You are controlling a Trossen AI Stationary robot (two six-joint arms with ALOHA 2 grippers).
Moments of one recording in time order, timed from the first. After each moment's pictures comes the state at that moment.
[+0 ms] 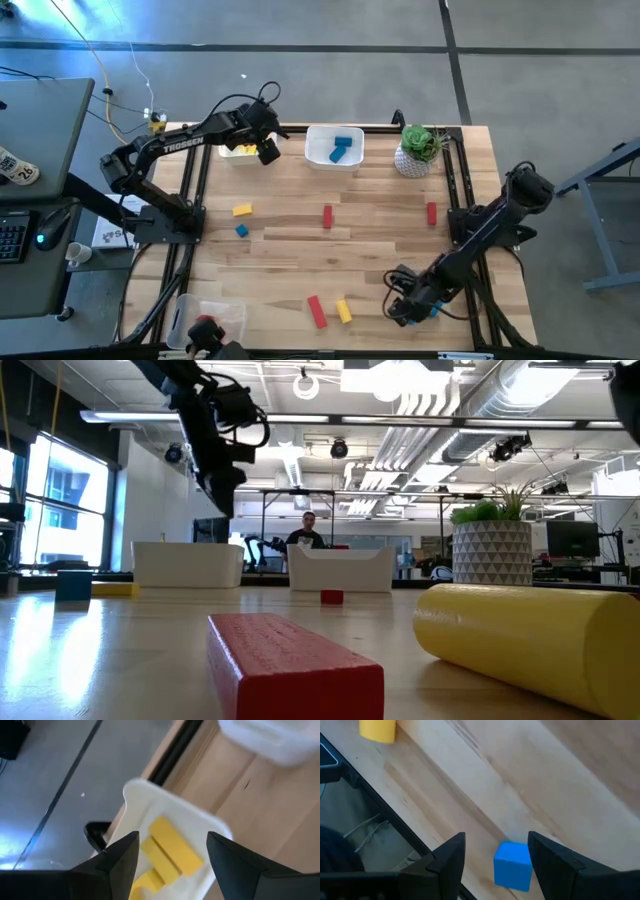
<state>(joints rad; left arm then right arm) 0.76 1.48 1.11 -0.66 -0.34 0.21 0.80 1.57 0.90 -0.47 0.01 1.63</state>
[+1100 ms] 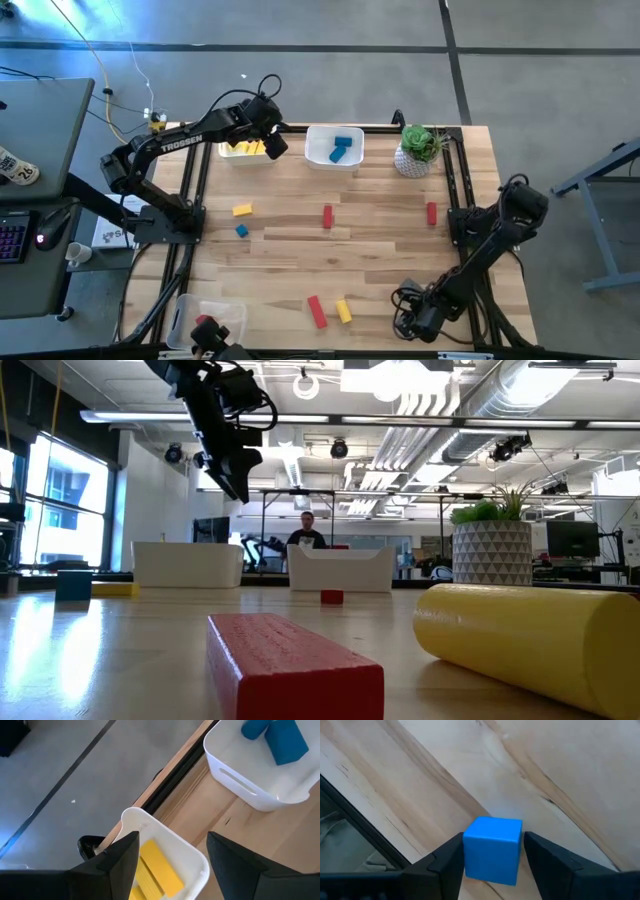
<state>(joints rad) 0.74 1.48 1.19 -0.66 -0.32 0.08 0.93 1.72 0.91 -0.42 0.04 1.74</state>
